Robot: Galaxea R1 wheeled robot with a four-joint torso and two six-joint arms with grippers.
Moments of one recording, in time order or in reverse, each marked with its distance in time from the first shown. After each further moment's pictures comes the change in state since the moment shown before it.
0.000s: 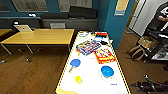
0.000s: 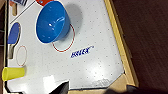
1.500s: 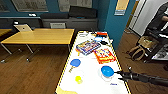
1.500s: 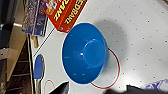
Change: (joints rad) left arm 0.000 0.003 -0.023 0.000 -0.001 -0.003; right arm 0.047 0.353 -0.331 0.077 0.194 0.195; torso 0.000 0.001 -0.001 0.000
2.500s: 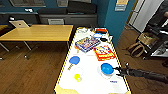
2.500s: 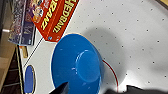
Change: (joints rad) left arm -0.009 0.023 -0.037 0.000 -0.002 0.000; right arm 0.052 0.098 -0.153 0.042 -0.036 0.004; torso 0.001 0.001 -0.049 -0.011
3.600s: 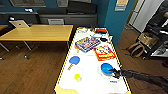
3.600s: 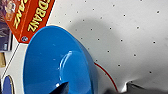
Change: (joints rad) left arm -0.007 0.005 -0.007 -0.001 0.001 0.000; right arm -0.045 0.225 -0.331 0.022 -0.022 -0.001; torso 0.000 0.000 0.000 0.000
